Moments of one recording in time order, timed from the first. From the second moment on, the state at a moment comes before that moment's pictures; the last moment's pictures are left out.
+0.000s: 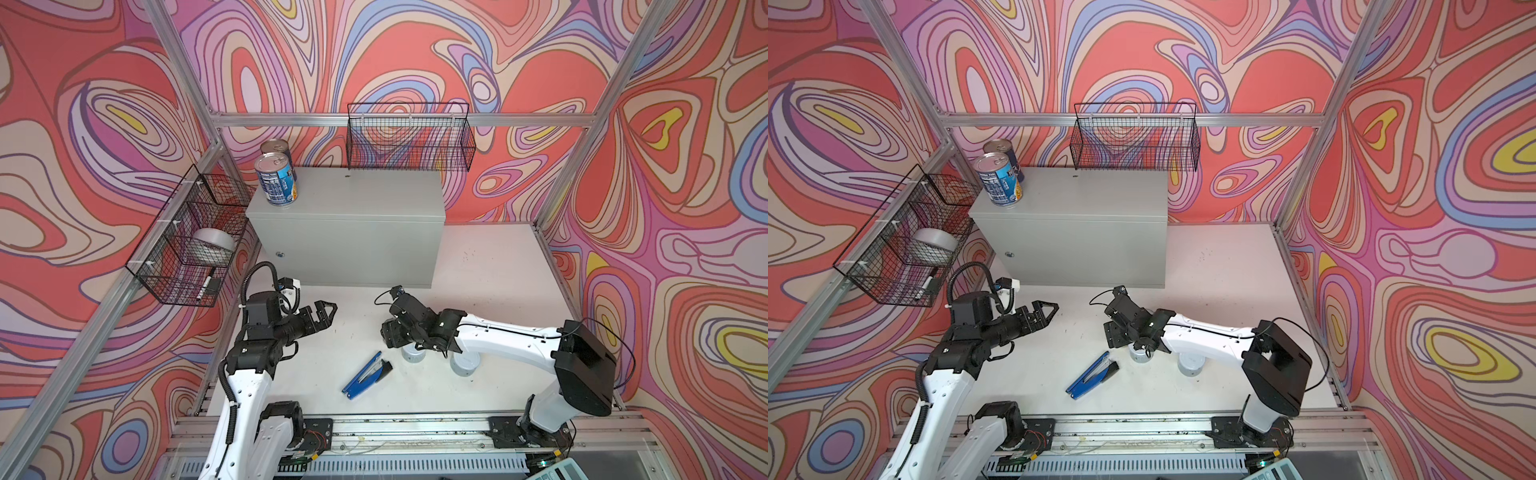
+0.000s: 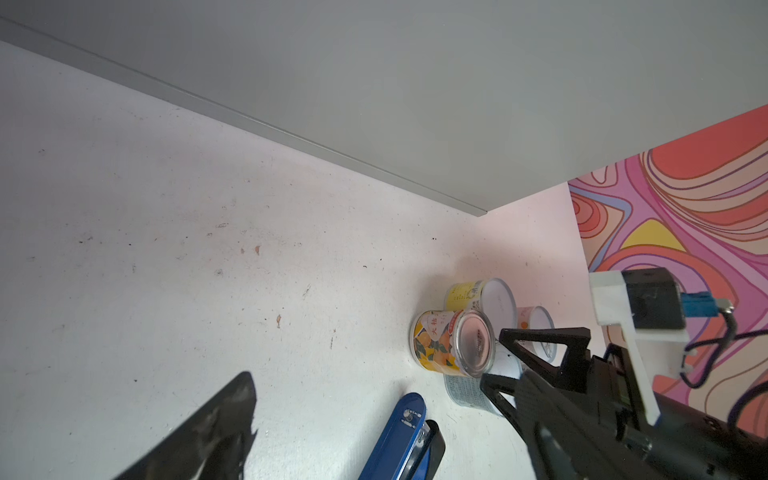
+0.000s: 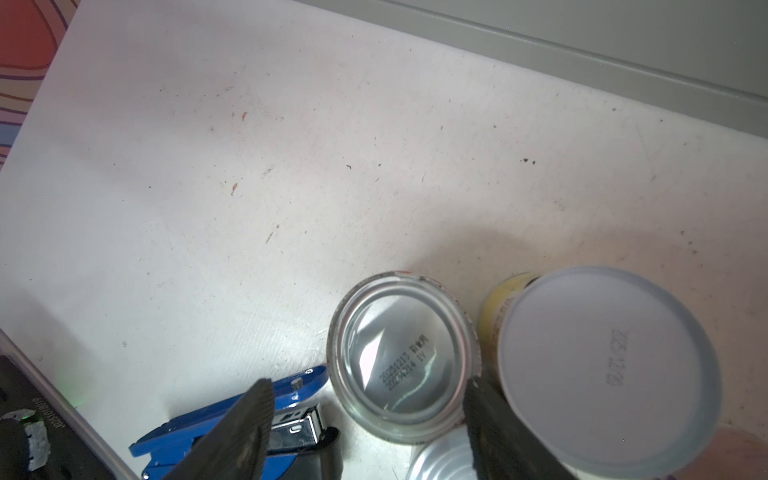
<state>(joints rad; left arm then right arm) 0.07 0.76 0.68 -0.62 0.50 -0.42 1.00 1.64 1.11 -0.39 0.14 0.57</state>
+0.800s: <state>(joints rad) 0.07 0.76 0.68 -0.62 0.49 -0.42 1.00 1.70 1.17 -0.46 0.18 0.55</state>
